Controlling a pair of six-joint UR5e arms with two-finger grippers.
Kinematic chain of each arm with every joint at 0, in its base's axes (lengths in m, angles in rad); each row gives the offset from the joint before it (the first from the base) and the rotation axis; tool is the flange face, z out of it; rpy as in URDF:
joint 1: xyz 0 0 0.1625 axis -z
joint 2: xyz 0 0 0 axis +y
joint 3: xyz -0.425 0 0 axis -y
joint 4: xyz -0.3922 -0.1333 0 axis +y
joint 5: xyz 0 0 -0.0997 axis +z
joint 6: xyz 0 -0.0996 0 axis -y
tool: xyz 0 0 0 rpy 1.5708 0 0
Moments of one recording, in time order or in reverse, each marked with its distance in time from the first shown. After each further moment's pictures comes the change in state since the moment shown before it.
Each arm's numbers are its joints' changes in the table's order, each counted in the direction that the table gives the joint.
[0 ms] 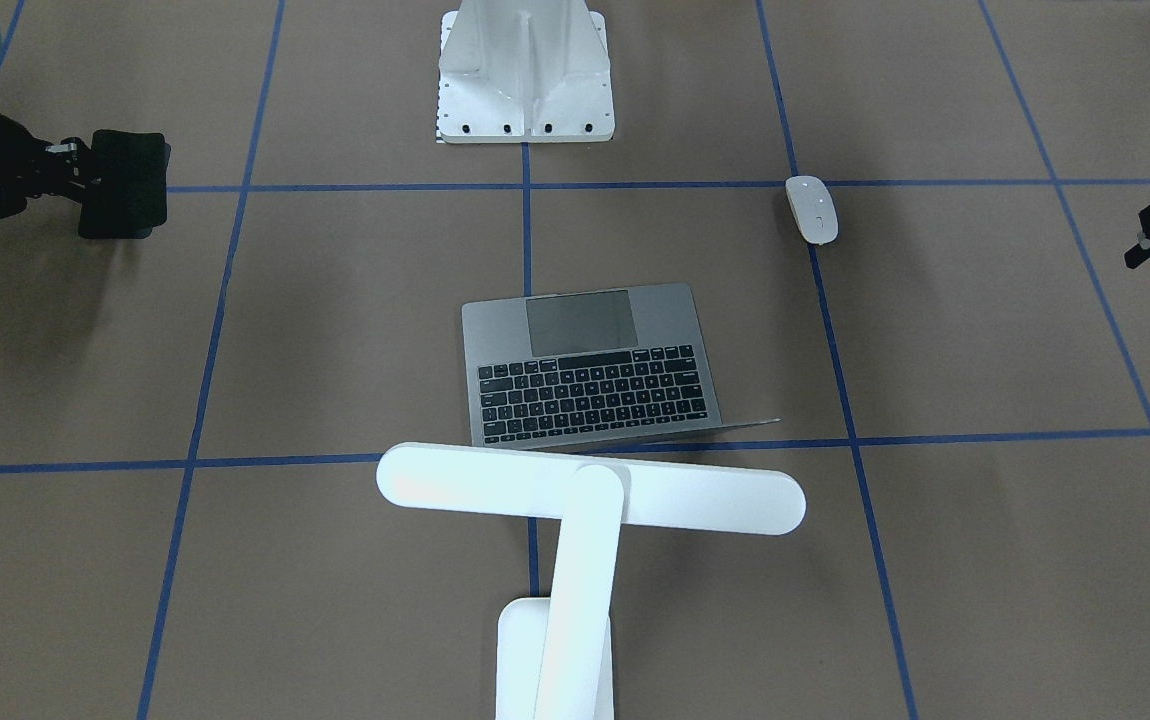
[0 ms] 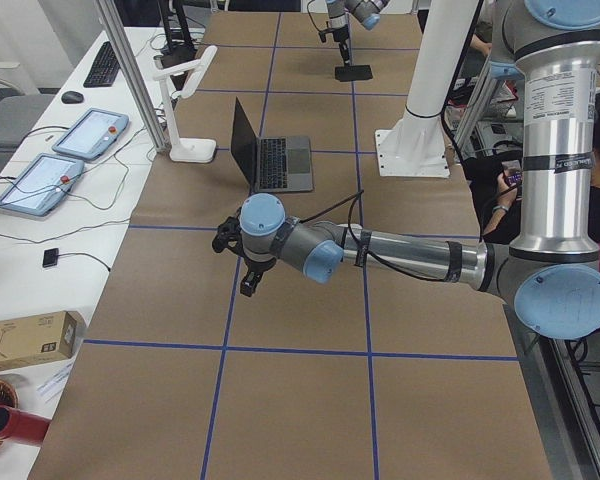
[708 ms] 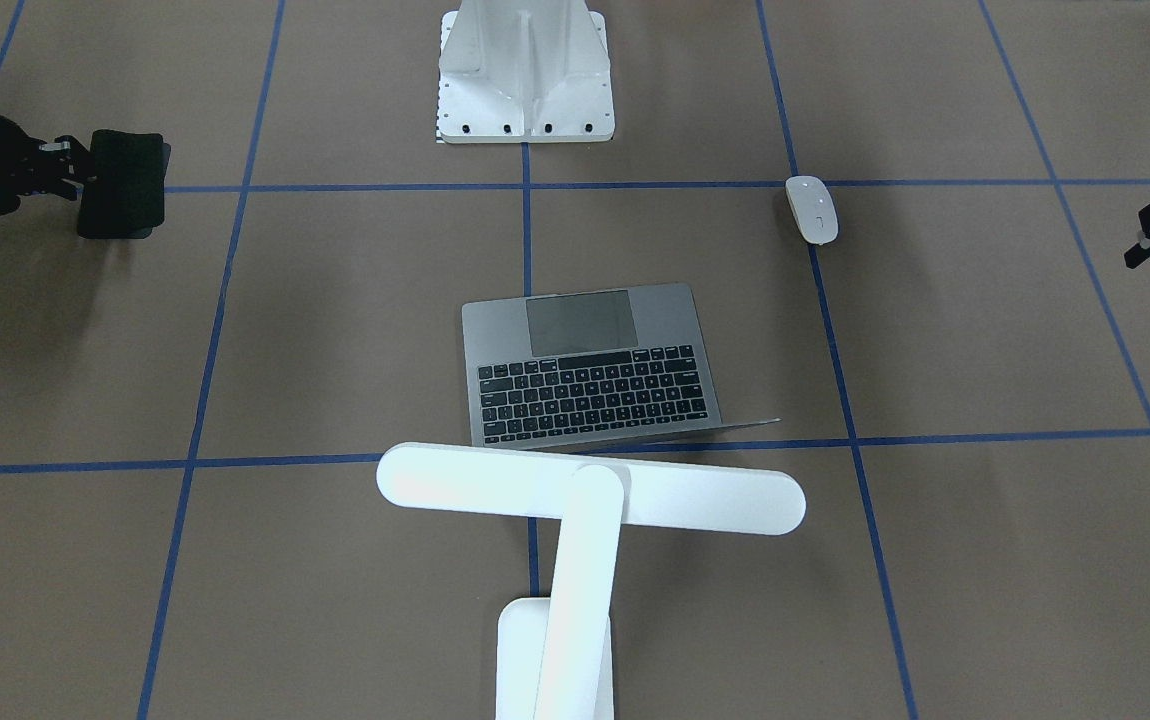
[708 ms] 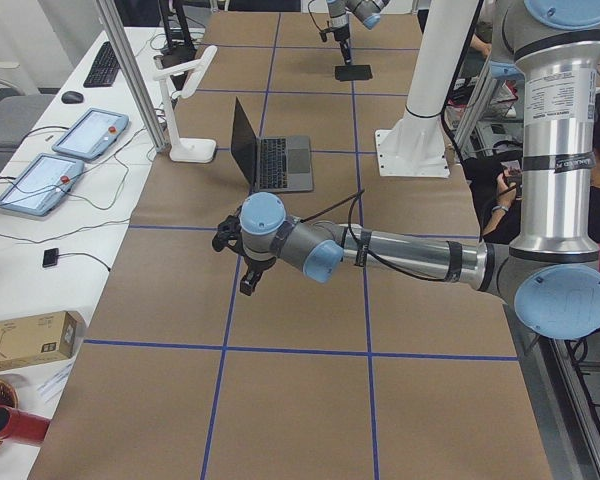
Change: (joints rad) left arm 0.000 0.000 -0.003 0.008 0.000 -0.001; right arm -0.002 0.013 -0.003 0.003 -0.001 0.000
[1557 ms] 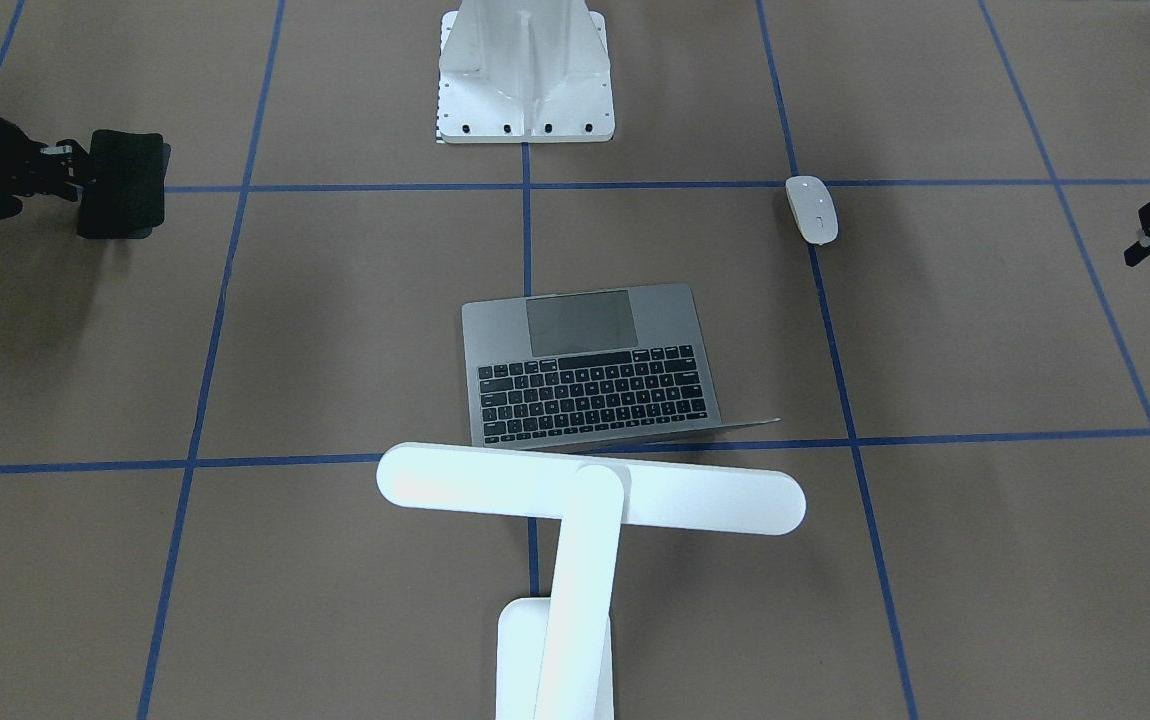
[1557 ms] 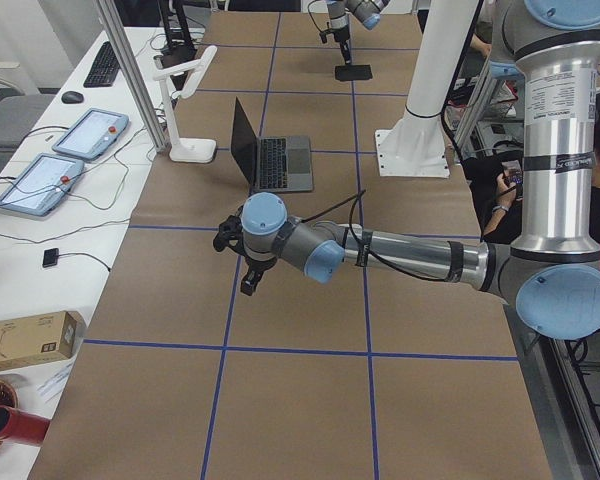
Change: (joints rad) left arm 0.000 -0.007 -0.005 0.002 0.000 0.000; right arm 0.004 -0.005 -0.006 0.021 0.003 0.000
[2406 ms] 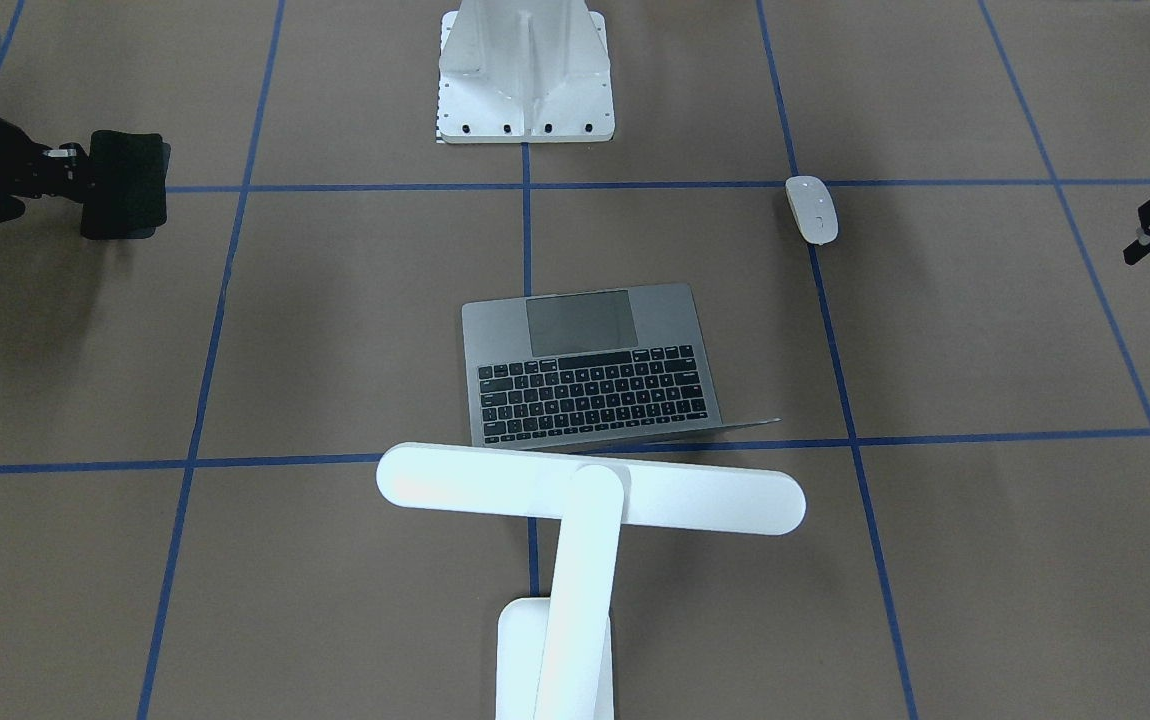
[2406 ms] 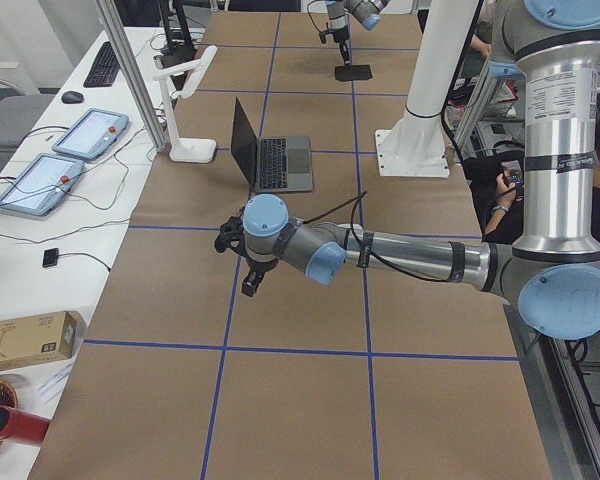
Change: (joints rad) left arm -0.001 -0.008 0.002 0.012 0.000 0.000; right arm -0.003 -0.010 0.001 0.002 -0.002 0.000
